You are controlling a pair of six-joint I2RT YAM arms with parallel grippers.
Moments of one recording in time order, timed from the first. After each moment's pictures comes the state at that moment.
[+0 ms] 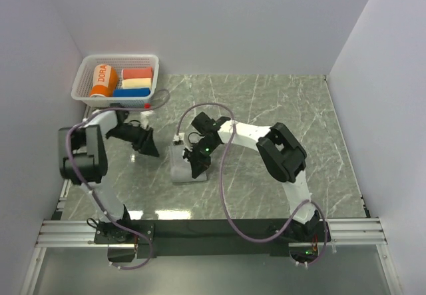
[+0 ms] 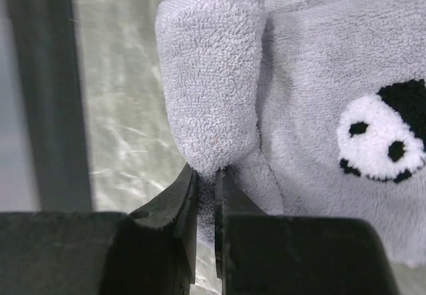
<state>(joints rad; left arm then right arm) 0.07 1.85 1.18 -0.97 0.89 0.81 0.81 2.10 1.48 -0.65 -0.76 -0.48</state>
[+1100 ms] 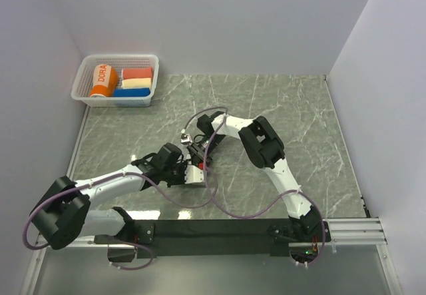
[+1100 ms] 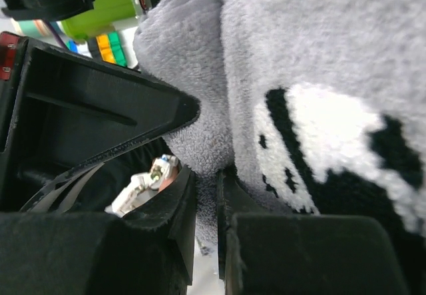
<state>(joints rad) -0.72 1.24 0.54 -0.24 0.24 0.81 0.69 2.50 1.85 -1.08 -1.17 -0.19</state>
